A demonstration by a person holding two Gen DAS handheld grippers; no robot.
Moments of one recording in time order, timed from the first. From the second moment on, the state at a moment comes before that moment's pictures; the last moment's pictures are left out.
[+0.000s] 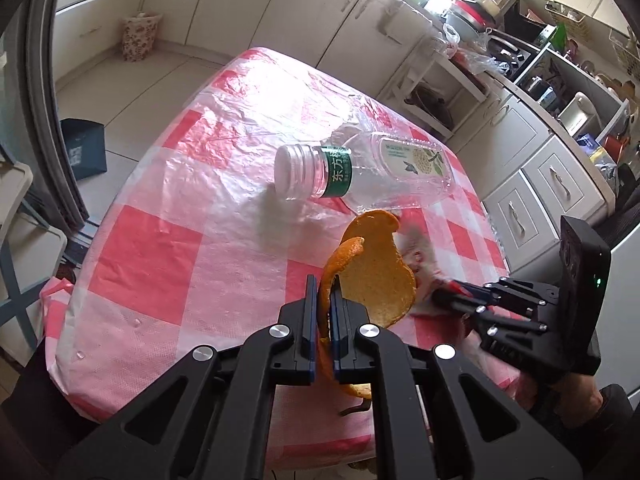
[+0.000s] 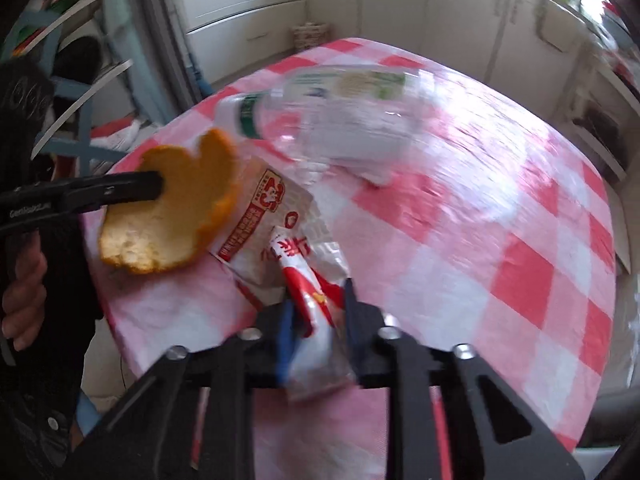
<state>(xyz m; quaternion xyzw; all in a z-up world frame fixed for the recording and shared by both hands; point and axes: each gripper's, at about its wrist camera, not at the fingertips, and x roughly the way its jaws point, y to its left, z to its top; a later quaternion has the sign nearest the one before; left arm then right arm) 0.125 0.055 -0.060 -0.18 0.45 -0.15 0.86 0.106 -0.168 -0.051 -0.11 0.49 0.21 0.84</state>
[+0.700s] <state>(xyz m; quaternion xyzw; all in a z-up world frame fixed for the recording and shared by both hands) 0.113 0.025 -0.066 -0.13 0.43 -0.13 0.88 0.077 -0.210 -0.049 -0.09 0.50 0.16 0.85</state>
